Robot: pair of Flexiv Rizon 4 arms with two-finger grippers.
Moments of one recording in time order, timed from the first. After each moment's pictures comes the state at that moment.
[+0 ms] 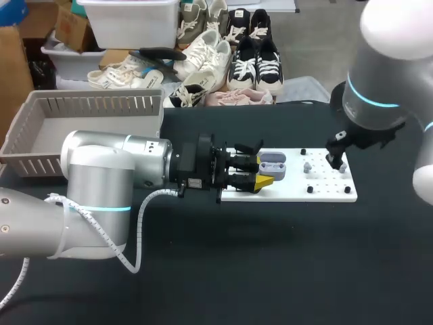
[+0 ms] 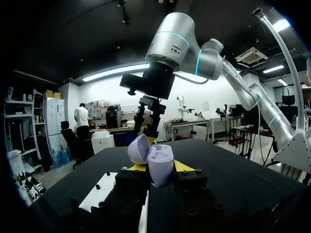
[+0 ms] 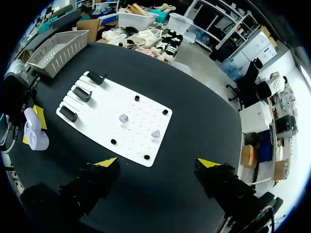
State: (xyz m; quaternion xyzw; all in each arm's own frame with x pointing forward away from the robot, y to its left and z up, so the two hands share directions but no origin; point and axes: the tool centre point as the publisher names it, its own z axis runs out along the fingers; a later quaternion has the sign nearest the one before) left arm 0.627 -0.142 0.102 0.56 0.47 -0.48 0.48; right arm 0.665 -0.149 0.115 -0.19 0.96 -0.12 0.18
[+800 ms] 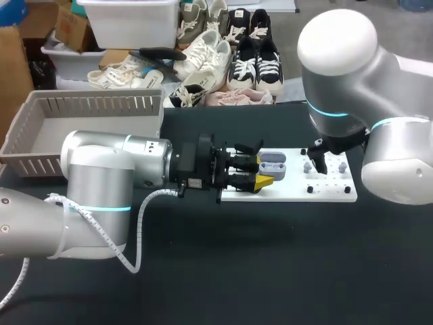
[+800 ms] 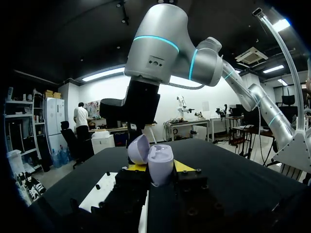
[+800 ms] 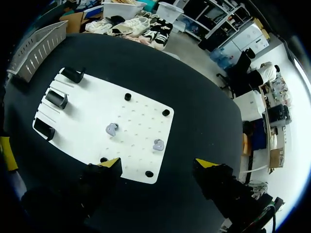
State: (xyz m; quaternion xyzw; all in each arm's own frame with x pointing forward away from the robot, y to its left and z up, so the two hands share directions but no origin) left arm 0.627 -0.142 0.102 0.56 0.47 -0.48 0.48; right arm 0.697 -0.139 0.067 -0.14 0.97 -0.16 0.15
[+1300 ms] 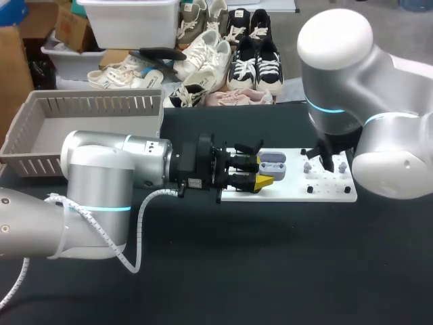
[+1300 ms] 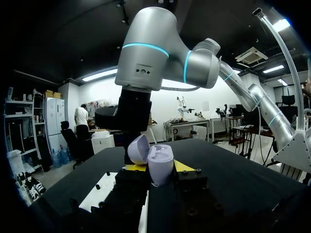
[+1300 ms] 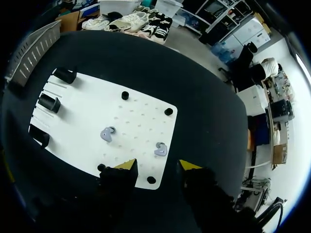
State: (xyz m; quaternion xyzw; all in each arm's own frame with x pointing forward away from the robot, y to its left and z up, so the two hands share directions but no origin) left arm 0.627 -0.142 0.102 0.56 0.47 -0.48 0.48; right arm 0.705 -0.141 0.050 -0.13 0.97 -0.15 0.12
